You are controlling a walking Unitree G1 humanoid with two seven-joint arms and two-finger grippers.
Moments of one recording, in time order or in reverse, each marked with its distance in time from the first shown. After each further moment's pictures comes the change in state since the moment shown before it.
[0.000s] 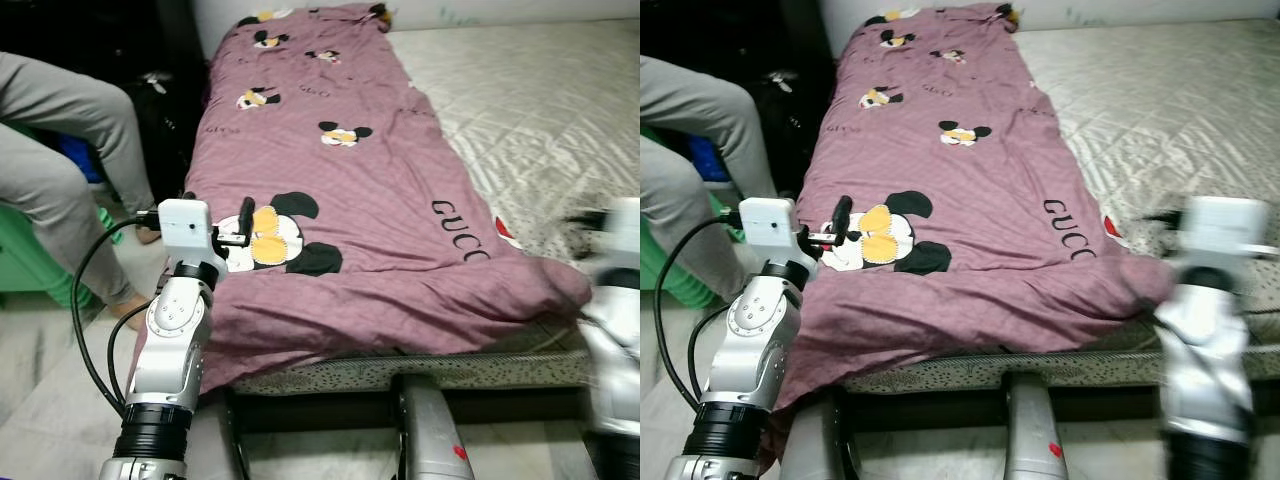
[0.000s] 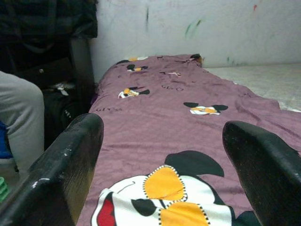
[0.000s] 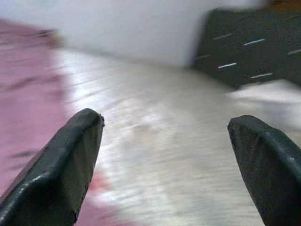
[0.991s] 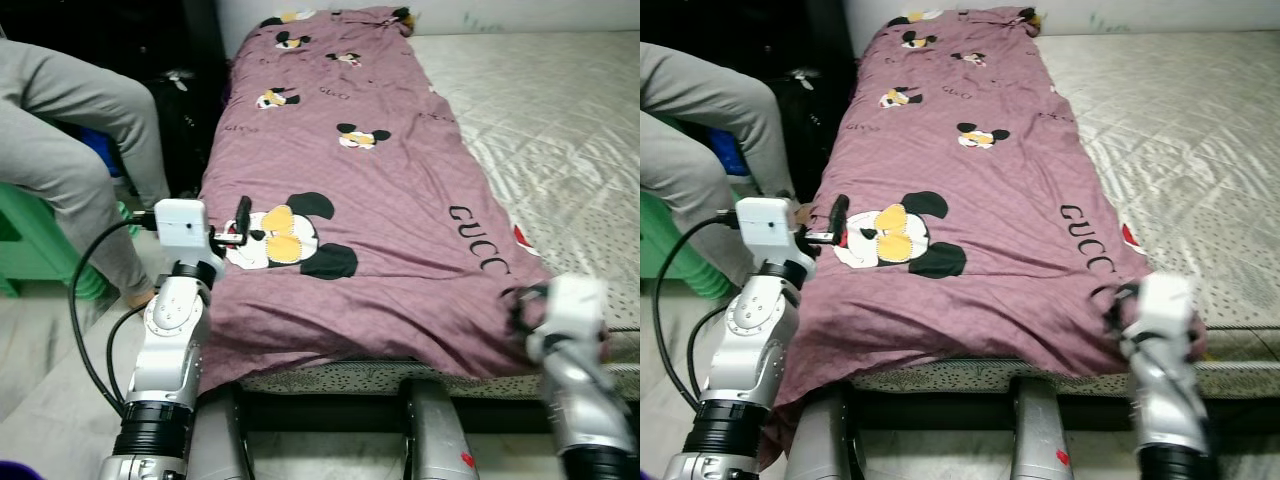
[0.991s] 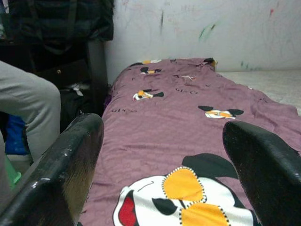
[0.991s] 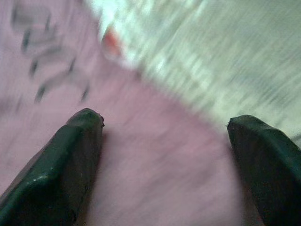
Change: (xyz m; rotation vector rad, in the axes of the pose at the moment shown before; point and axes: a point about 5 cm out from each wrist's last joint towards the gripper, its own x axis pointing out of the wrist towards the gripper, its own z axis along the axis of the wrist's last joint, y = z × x) left arm 0.001 0.007 0.000 0.000 -0.010 0.029; right arm -0.018 -0.010 -0.086 0.083 0.396 -0.026
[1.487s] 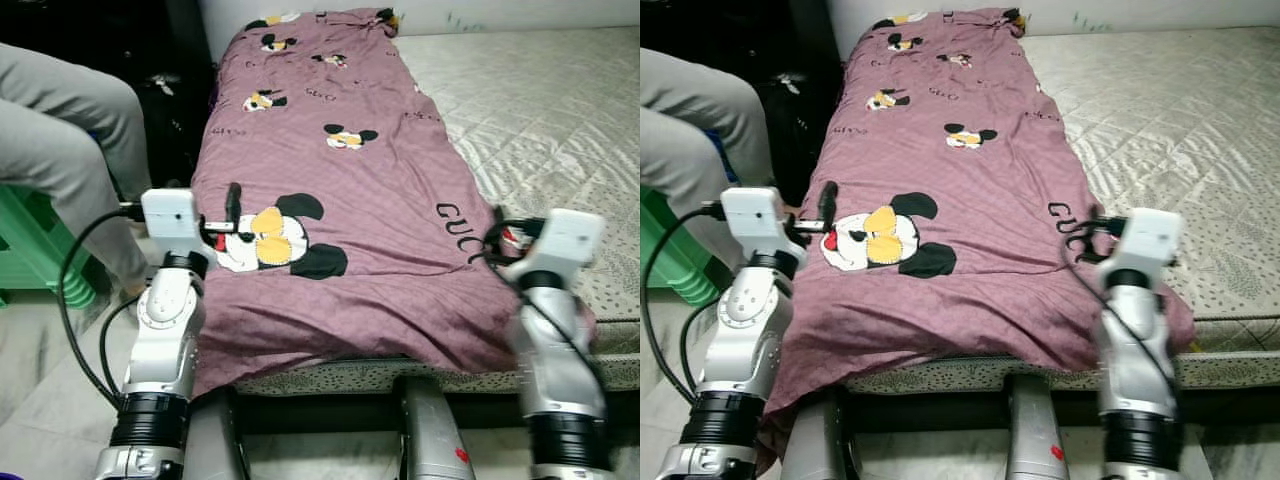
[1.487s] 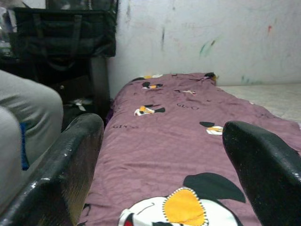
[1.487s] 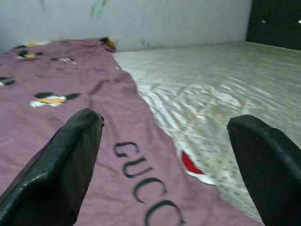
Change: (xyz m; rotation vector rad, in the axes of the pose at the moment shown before) left arm 0.005 0.007 0.010 0.009 -0.058 0.036; right arm -0.013 0.064 0.066 0.167 -0.348 0.191
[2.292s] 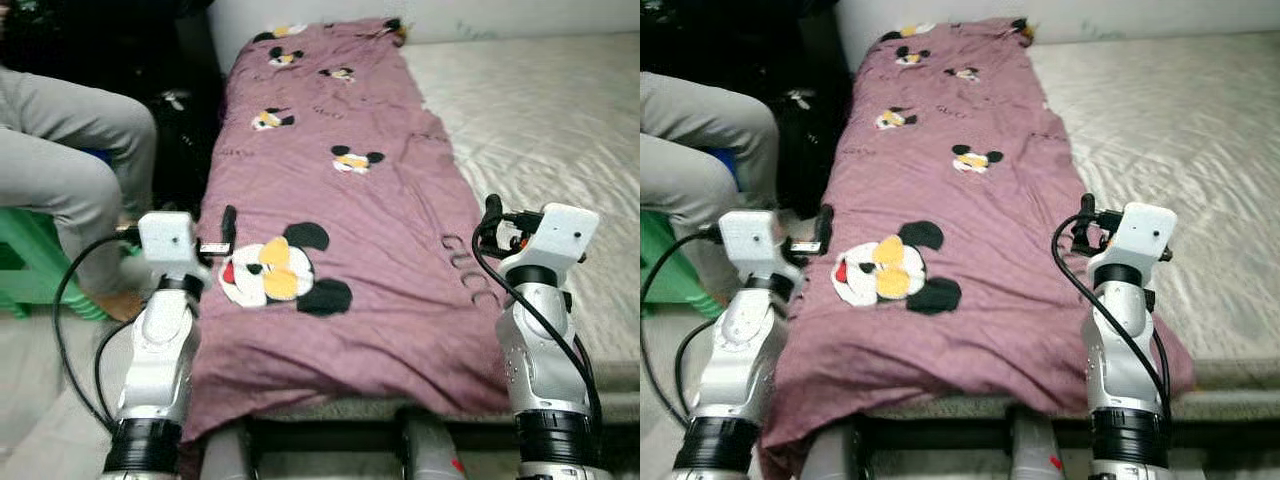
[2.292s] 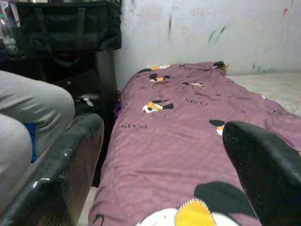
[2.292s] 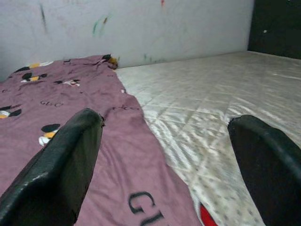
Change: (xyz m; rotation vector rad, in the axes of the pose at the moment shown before) left arm -0.015 0.000 -0.011 0.008 0.040 -0.014; right arm 0.000 0.006 0.008 0.024 -0.055 -0.028
